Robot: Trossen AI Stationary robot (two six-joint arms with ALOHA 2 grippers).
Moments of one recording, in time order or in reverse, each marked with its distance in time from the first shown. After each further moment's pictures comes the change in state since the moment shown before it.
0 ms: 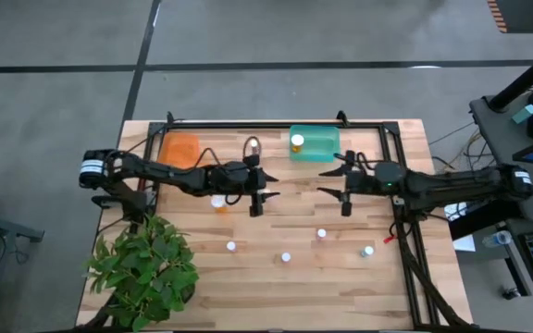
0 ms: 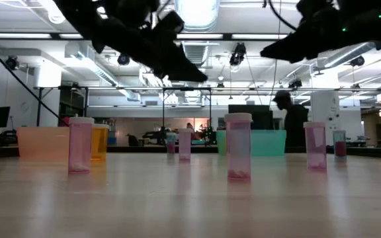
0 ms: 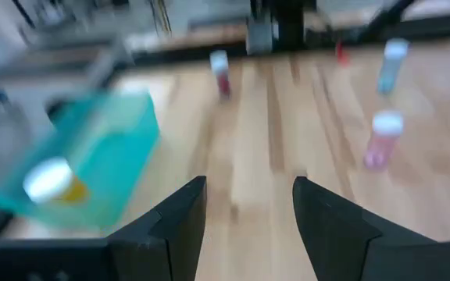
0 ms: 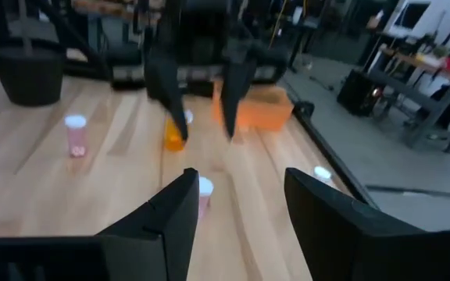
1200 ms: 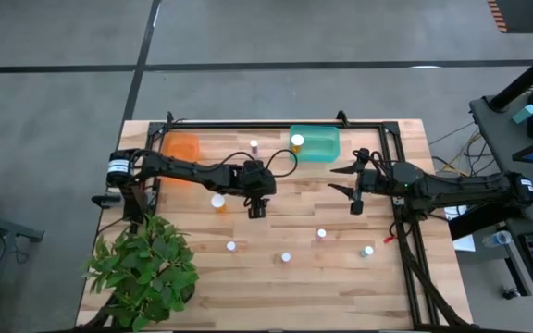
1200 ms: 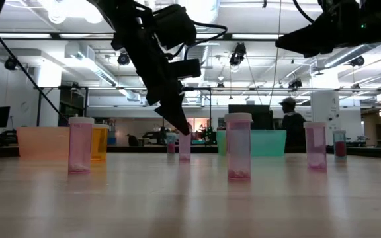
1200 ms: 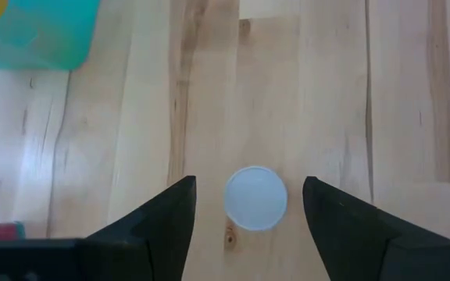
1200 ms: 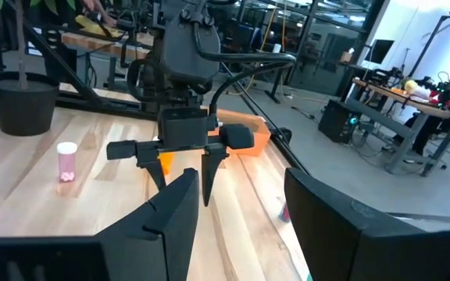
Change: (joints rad) left arm 0.001 0.218 0.296 -0.644 -0.104 -0.006; right arm -0.003 -0.210 -0.077 -0.025 0.027 -0.017
